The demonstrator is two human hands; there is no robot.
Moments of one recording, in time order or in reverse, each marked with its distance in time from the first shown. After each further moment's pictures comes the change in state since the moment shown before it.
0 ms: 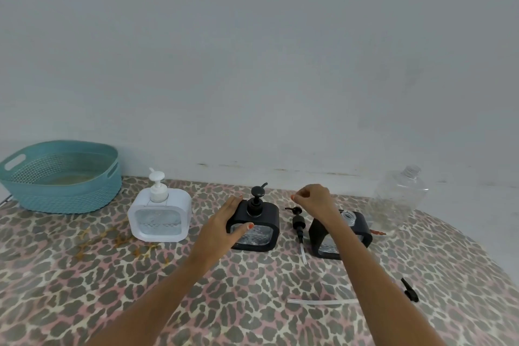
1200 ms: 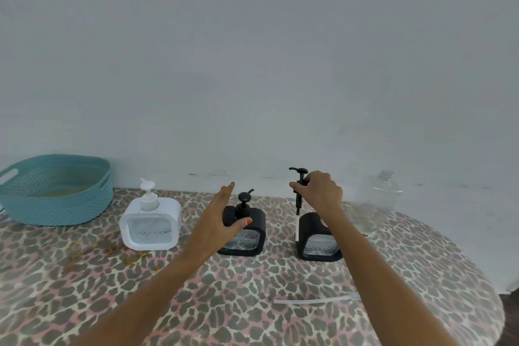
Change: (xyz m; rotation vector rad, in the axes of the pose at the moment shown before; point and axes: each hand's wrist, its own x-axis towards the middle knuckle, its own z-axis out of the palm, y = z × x) left_hand -0.001 0.048 -0.017 -0.037 0.022 0.078; right_hand -0.018 -0.021 -0.050 -0.250 0.245 0.080
